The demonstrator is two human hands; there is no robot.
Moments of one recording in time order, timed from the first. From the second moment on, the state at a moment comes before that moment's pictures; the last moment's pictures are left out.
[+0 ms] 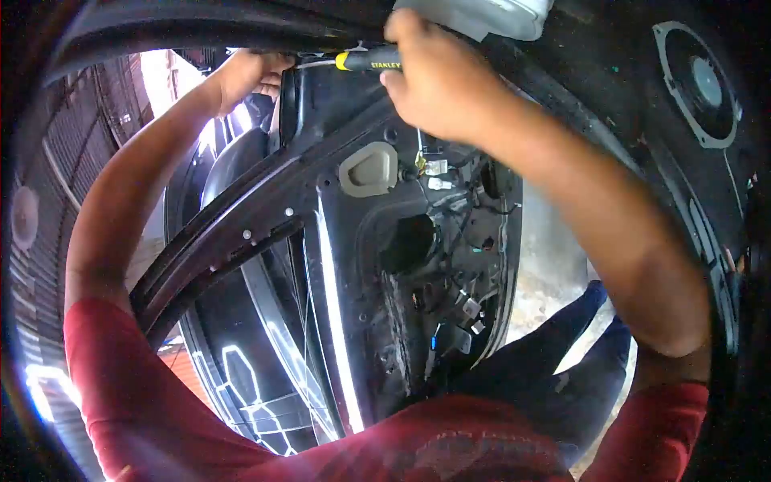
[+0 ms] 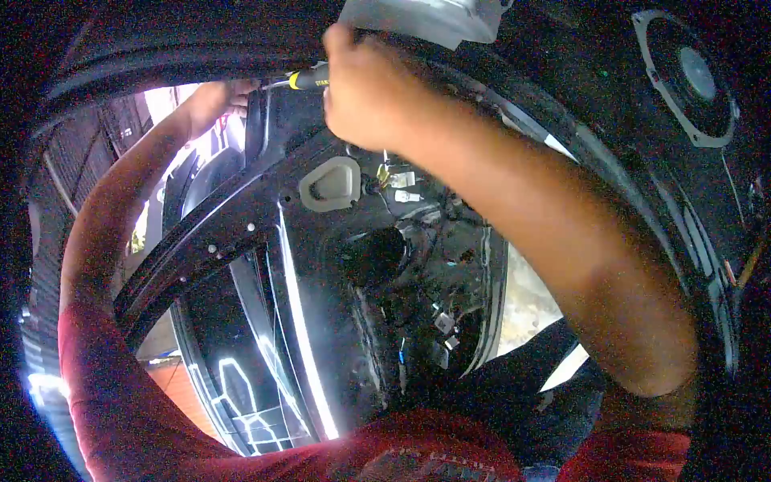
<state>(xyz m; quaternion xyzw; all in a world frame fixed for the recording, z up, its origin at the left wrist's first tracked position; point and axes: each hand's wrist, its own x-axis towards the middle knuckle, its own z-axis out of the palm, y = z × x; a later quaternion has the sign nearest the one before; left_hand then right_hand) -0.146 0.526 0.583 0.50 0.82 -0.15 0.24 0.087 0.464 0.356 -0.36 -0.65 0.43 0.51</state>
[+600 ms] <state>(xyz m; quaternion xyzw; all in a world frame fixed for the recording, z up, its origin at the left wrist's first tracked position) -0.149 0.536 0.584 0.51 0.82 -0.17 0.23 0.088 0.457 0.354 -0.38 -0.67 0.25 0.59</state>
